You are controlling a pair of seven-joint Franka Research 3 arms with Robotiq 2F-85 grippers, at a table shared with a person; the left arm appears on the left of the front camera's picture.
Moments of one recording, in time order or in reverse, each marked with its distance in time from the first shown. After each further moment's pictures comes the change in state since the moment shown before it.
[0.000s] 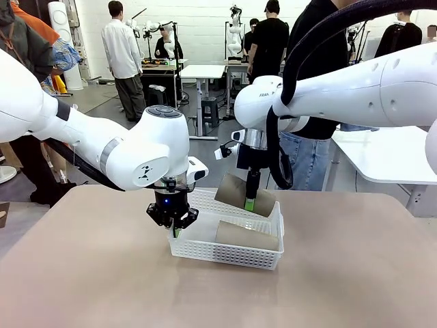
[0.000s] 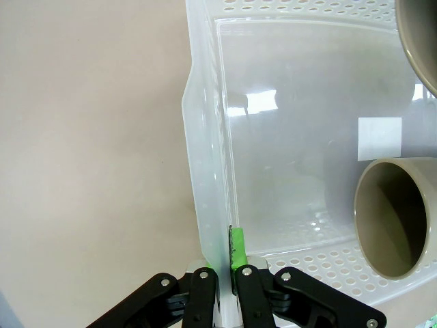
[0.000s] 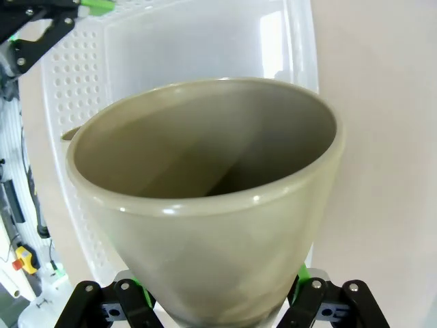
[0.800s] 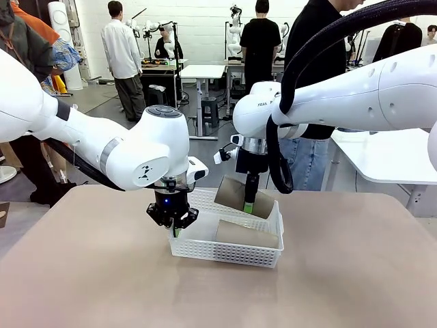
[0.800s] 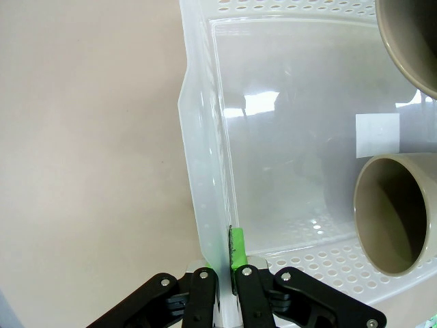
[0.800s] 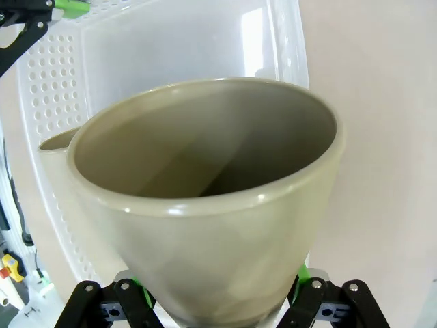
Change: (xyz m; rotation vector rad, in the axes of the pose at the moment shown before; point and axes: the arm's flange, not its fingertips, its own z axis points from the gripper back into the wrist) left arm 0.000 0.000 0.000 0.000 -0.001 0.000; right arm 0.002 0.001 -0.008 -0.061 -0.006 0.002
